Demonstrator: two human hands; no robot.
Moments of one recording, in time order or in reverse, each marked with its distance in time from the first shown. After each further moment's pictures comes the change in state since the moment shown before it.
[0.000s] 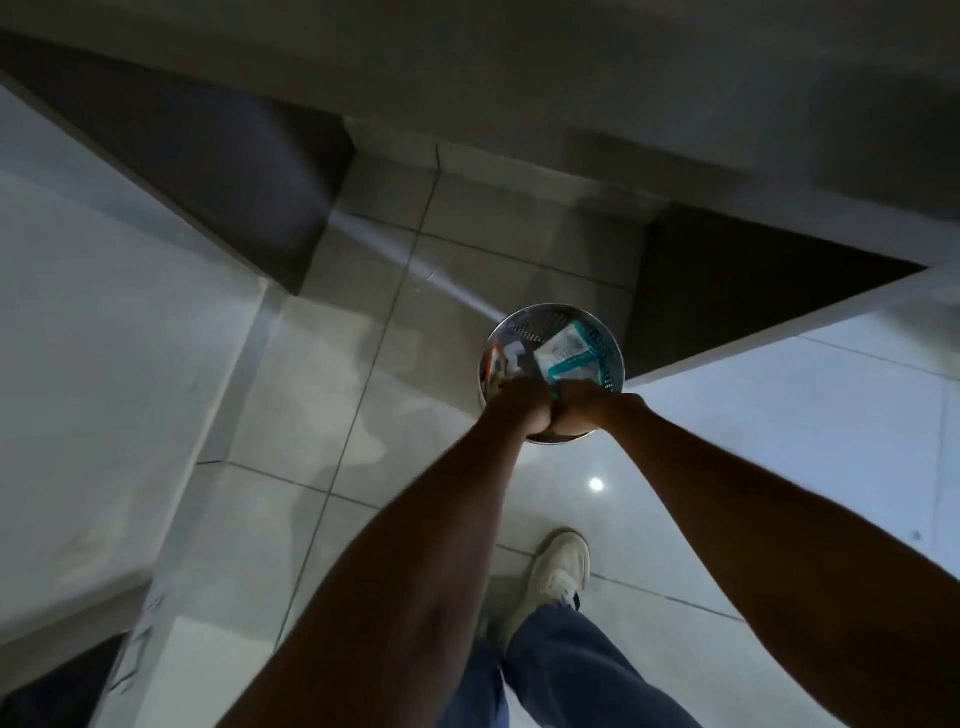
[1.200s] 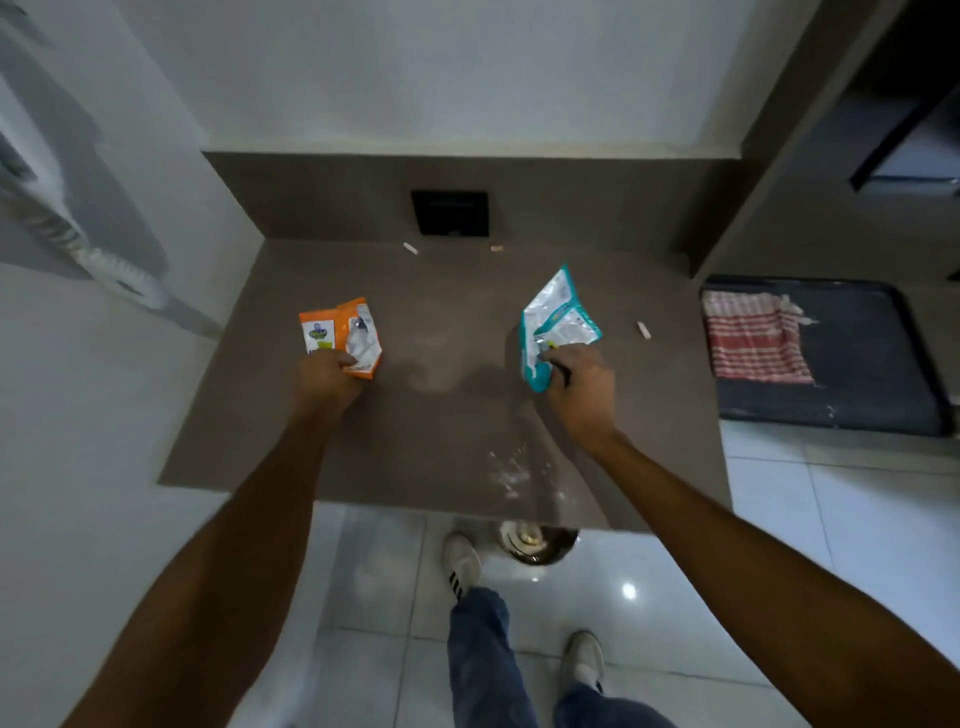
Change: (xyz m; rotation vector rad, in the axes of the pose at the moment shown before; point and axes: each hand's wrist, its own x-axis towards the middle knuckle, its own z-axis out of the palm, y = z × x) left_hand -0.258 -0.040 -0.527 -0.196 0.753 -0.155; right_hand -0.339 -0.148 -0.344 0.559 1.350 -0.165
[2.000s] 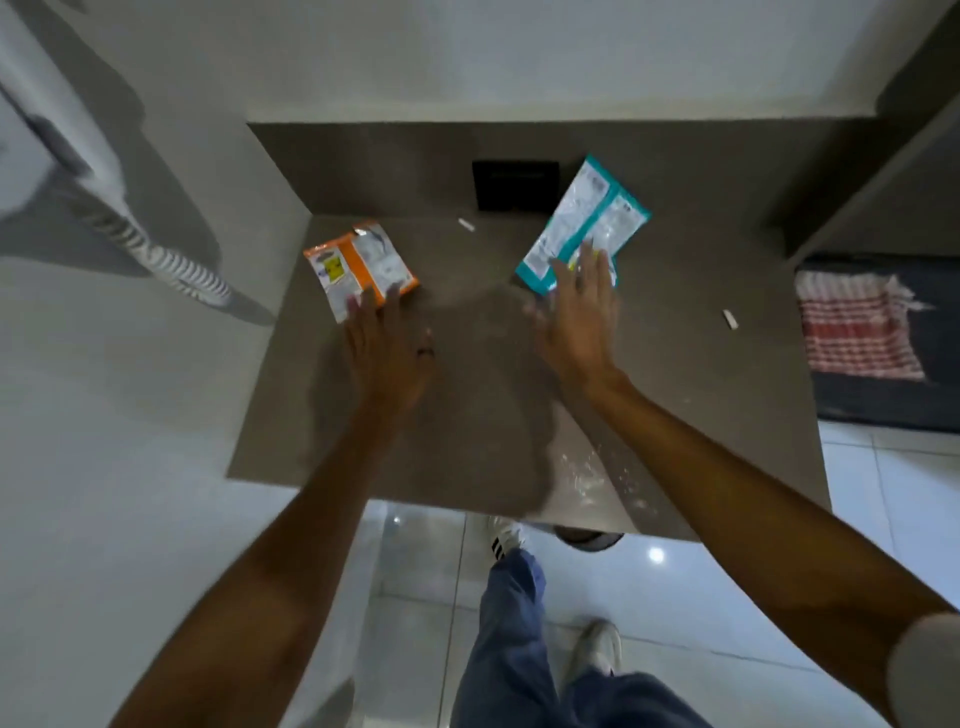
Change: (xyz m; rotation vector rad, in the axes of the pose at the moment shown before) left_hand 0.007 0.004 -0.008 0.132 0.215 0.254; right_hand 0.062 -0.066 0.085 -0.334 -0.154 -0.007
